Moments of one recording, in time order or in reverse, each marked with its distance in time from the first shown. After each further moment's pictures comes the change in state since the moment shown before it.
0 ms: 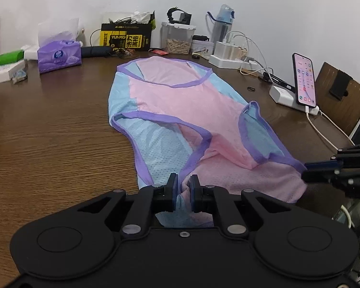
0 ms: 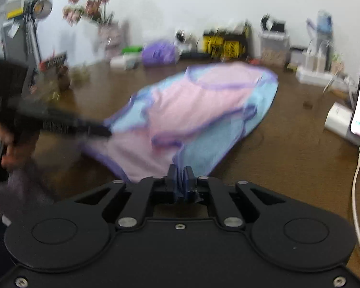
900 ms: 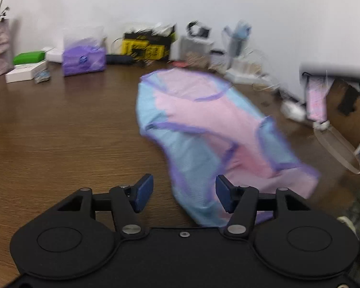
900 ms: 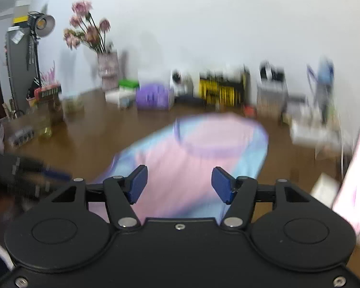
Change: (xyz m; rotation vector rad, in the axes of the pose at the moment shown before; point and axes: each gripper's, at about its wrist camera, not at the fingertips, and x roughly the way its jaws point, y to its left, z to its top) left arm -0.007 0.036 -0.002 -0.074 0.007 0.097; right arm 0.025 0.002 0.149 -0.175 -0.179 -0.013
